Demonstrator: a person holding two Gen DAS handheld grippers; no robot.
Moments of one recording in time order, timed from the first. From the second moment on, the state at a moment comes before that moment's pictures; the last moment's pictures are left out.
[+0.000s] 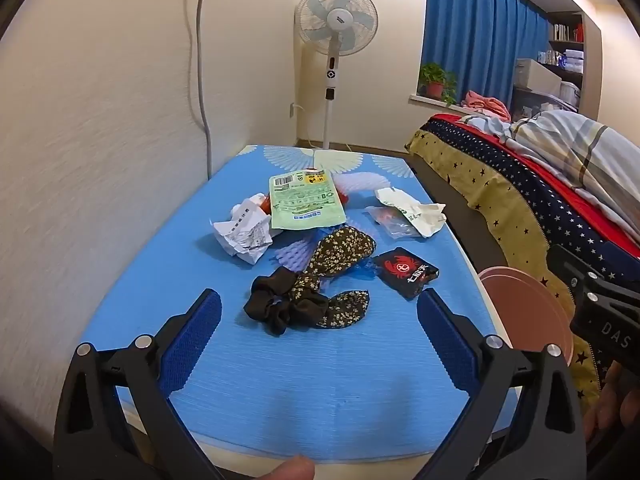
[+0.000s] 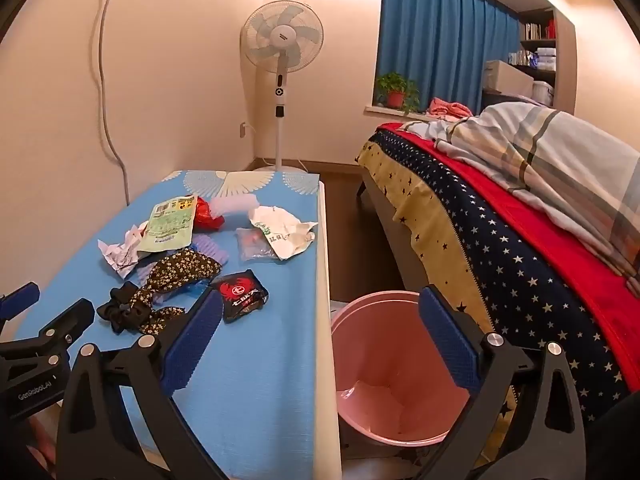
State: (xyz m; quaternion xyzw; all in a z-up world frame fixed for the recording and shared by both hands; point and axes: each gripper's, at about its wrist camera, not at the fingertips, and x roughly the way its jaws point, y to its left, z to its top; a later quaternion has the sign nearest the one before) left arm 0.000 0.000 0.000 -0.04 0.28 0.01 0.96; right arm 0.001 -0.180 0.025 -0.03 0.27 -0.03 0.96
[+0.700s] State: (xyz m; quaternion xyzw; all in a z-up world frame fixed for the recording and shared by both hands) left arm 0.001 0.004 0.001 -0.04 0.28 0.01 0.96; right arm -0.001 -0.171 0.025 -0.04 0.28 -0.01 0.96
